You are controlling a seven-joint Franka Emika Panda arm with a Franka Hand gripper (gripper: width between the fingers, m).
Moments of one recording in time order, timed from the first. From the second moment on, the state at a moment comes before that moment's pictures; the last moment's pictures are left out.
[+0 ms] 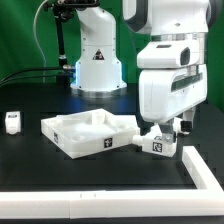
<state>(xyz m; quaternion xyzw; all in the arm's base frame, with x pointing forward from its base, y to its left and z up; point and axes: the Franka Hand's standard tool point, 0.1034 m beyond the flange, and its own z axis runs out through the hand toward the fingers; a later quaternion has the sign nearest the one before) 0.564 0.115 0.068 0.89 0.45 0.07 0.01</state>
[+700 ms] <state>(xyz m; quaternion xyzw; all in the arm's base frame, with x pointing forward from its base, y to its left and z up) 0.493 0.112 0.010 0.89 0.45 0.09 0.00</state>
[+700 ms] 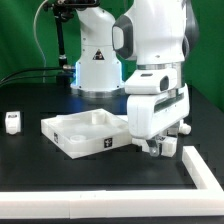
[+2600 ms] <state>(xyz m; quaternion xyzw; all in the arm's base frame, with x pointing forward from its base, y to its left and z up) 0.447 0.107 0.076 0.91 0.41 0.09 0.01</state>
